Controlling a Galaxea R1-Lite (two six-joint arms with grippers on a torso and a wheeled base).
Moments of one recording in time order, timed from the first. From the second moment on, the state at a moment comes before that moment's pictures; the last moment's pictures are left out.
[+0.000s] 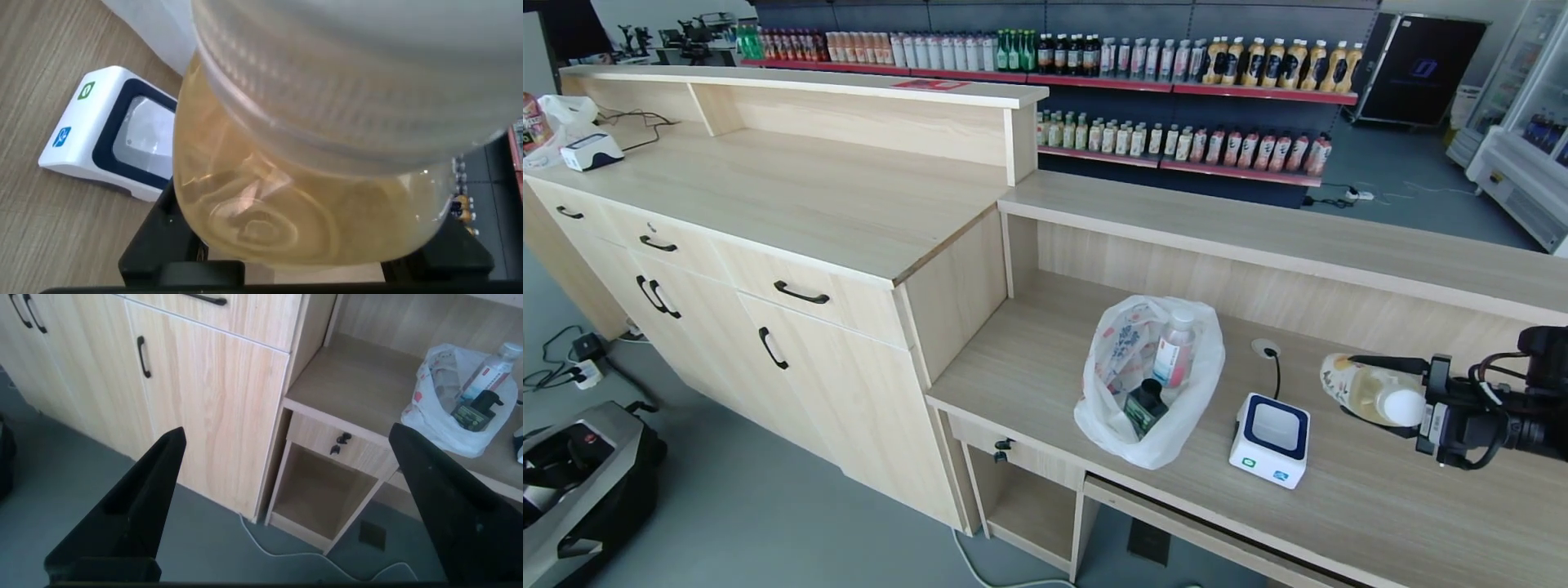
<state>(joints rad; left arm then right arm) 0.00 0.00 -0.01 -0.02 -0.01 -0.11 -0.41 2.01 -0.74 -0.71 1.09 -1.79</state>
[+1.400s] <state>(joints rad) 0.00 0.00 -0.01 -0.02 -0.01 -0.11 -0.35 2.16 -0.81 -0.71 1.10 -1.79</state>
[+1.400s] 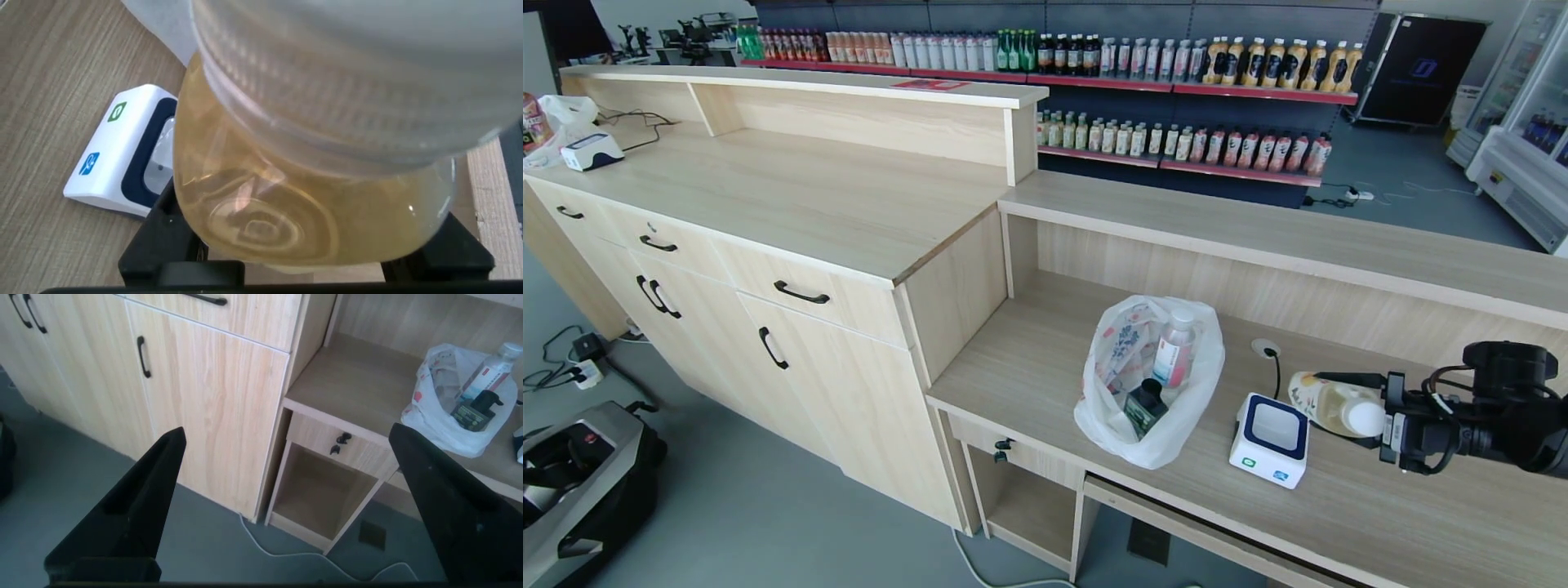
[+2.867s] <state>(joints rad) 0.00 0.00 -0.01 -0.02 -0.01 -0.11 -0.28 2.25 -0.92 -0.71 1.10 -1.78</state>
